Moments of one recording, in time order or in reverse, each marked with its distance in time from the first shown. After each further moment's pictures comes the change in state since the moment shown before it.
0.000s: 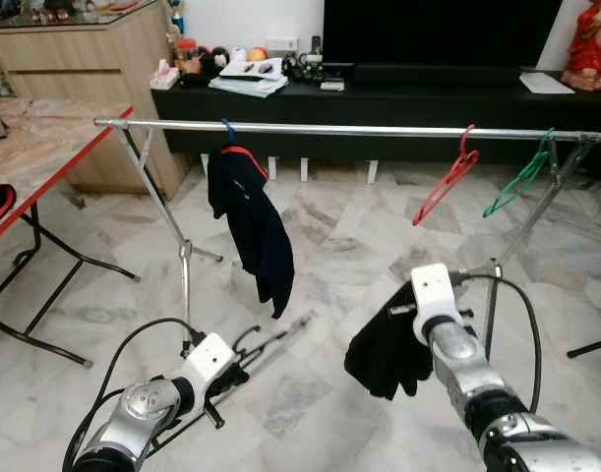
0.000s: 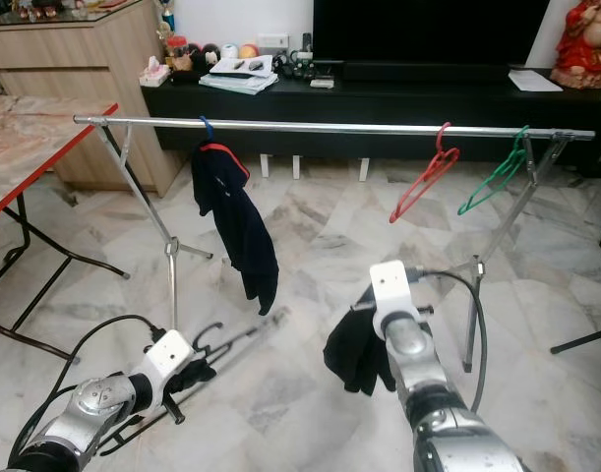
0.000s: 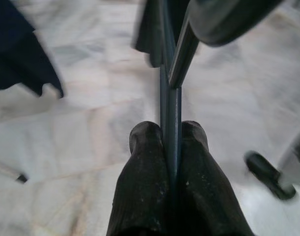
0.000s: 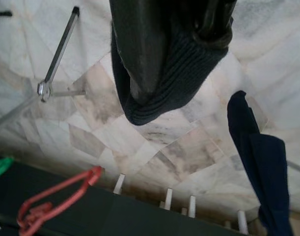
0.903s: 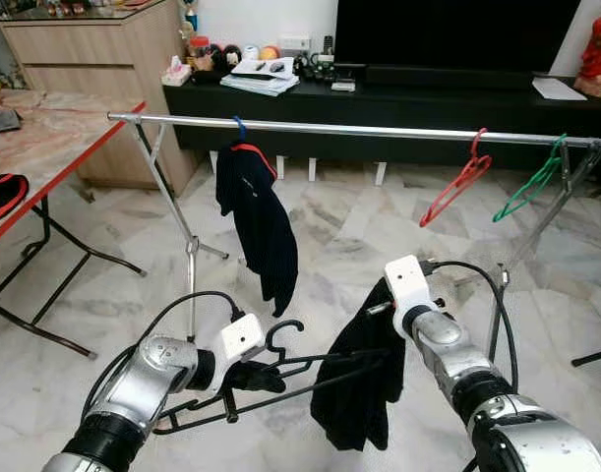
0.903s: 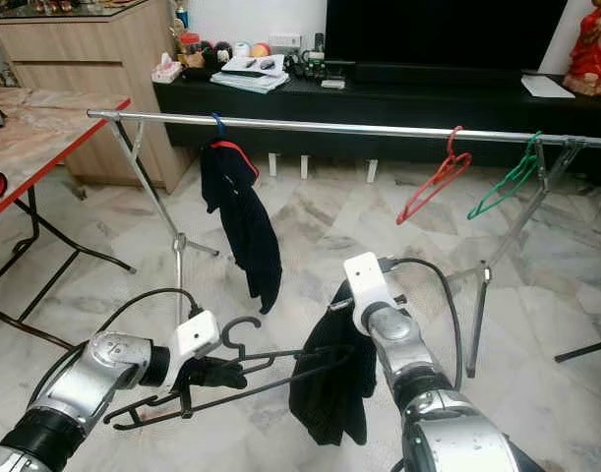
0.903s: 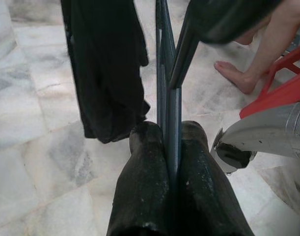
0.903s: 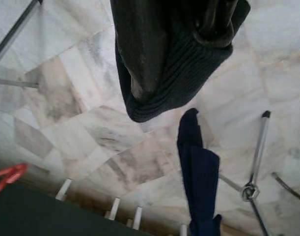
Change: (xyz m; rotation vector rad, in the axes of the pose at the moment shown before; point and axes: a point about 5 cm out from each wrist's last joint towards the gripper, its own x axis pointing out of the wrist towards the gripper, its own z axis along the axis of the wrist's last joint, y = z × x) left arm 0.001 -0.007 0.062 0.022 -0.050 -0.313; right arm 0.003 0.023 0.006 -0.005 0.059 0.221
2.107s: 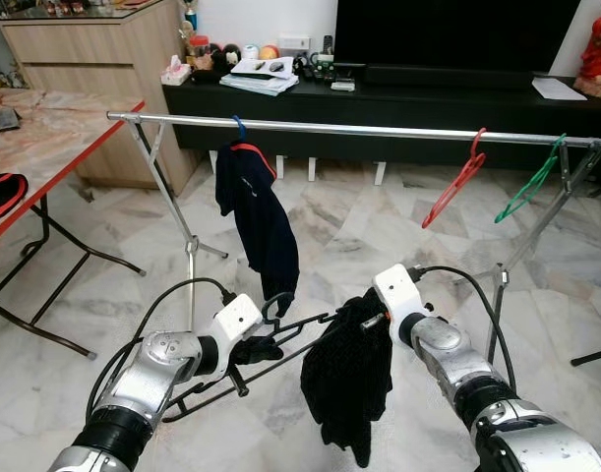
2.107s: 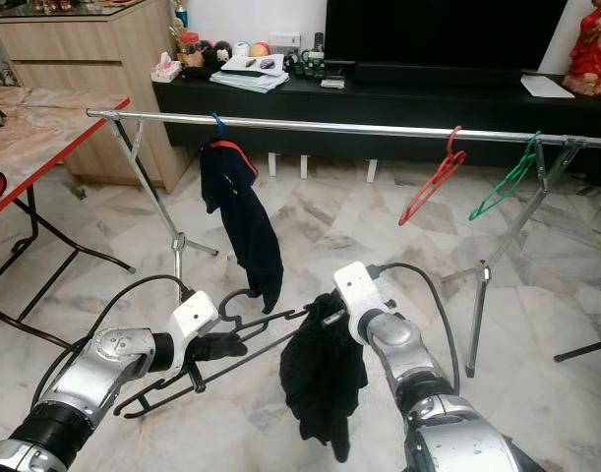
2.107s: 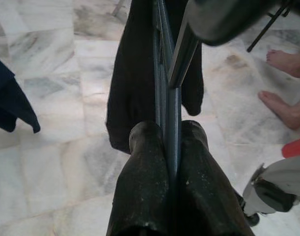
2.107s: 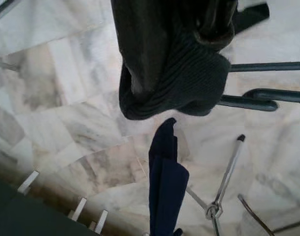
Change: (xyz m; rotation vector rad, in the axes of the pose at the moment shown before) left arm 0.000 0.015 0.003 -0.067 -0.069 0.198; right arm -0.003 0.003 -0.007 -0.119 0.022 0.143
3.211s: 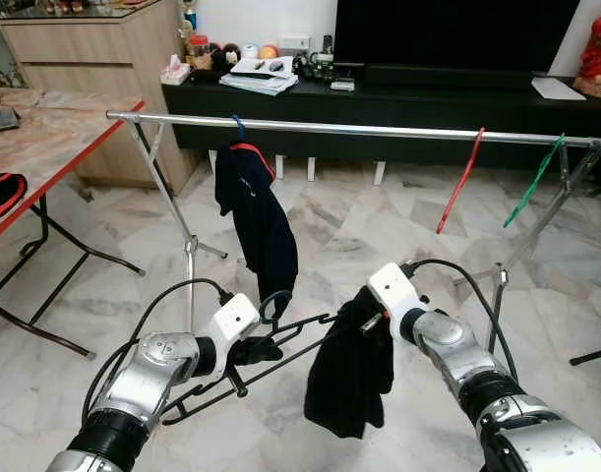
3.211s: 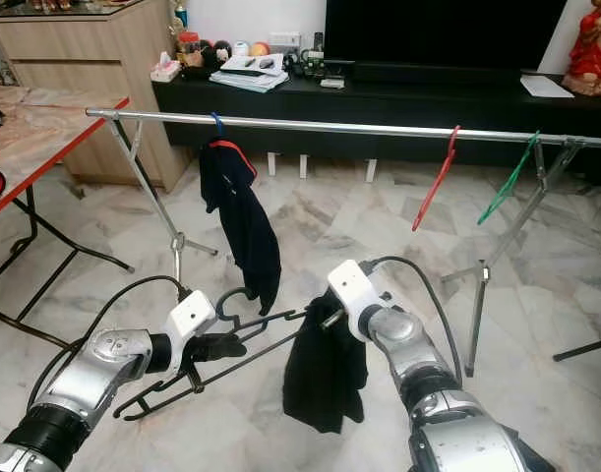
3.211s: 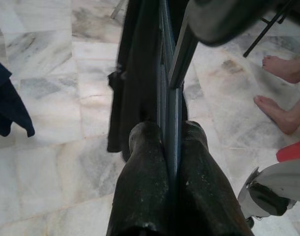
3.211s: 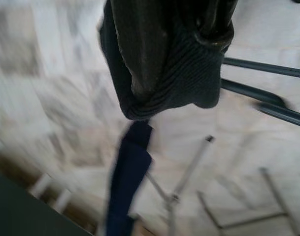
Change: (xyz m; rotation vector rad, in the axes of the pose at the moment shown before) left arm -0.003 -0.002 0.002 -0.016 -0.017 0.000; right arm -0.001 0.006 0.019 -0.115 -0.075 0.205
